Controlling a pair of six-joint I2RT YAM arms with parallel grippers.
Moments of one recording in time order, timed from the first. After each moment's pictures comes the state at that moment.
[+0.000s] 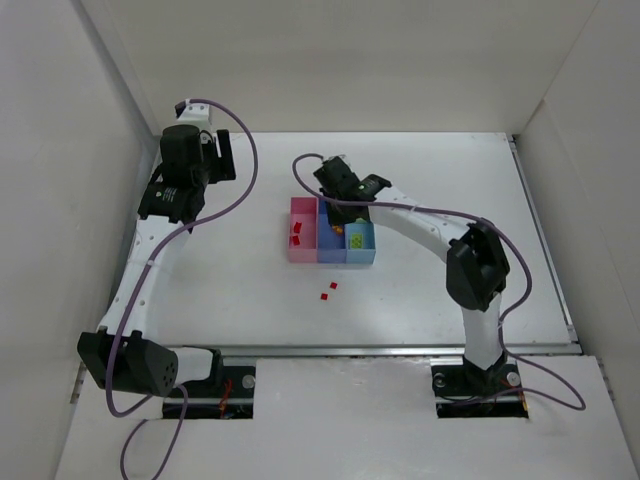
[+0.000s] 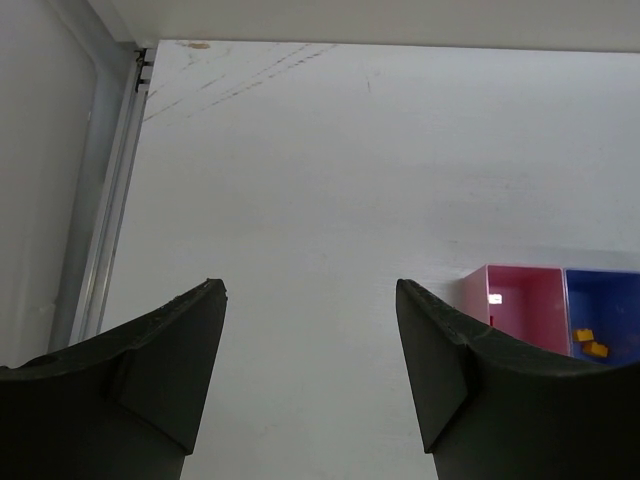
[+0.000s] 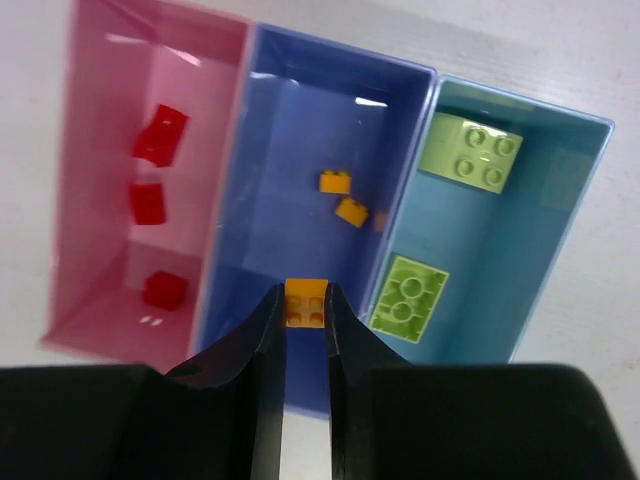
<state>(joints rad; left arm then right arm) -0.14 1.28 1.37 -0.49 -0.18 -0.07 0.76 1.98 1.74 -0.69 0.29 0.43</state>
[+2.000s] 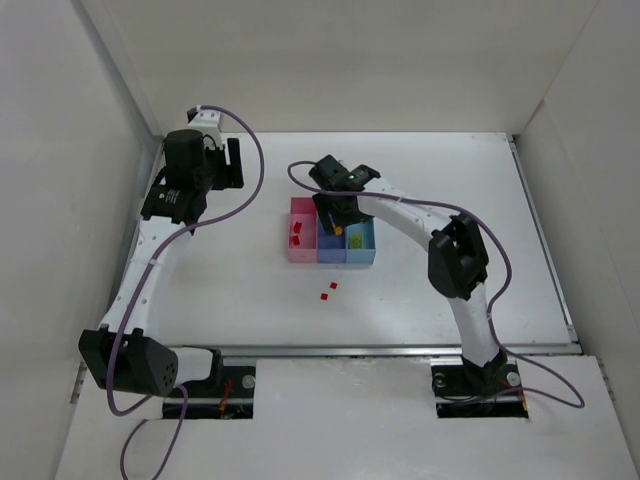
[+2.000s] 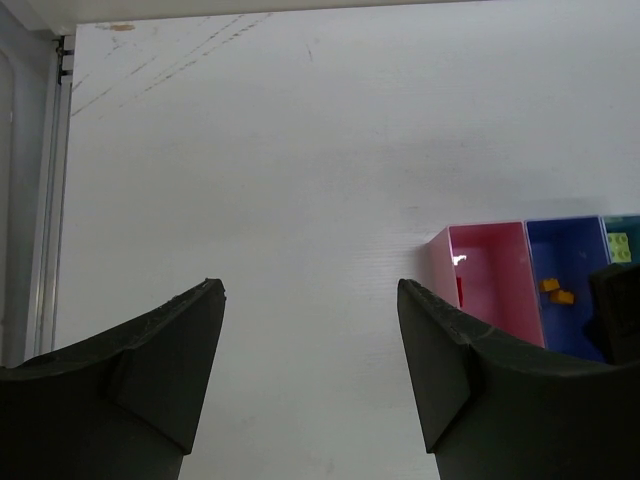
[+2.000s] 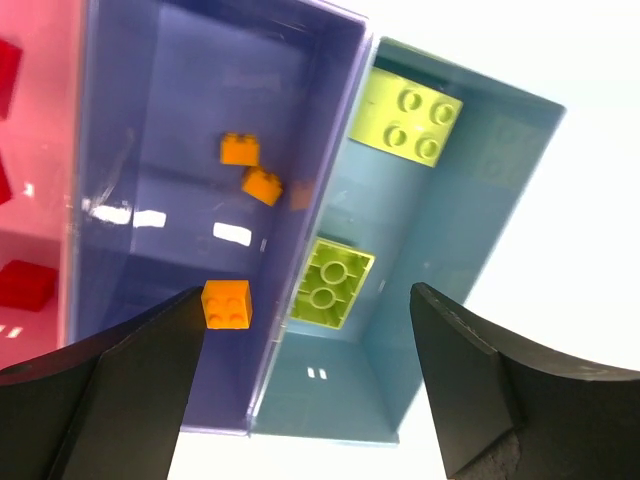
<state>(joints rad) -0.14 1.28 1.33 -0.49 -0.04 -0.05 0.73 2.15 1.94 -0.97 0.33 0.33</state>
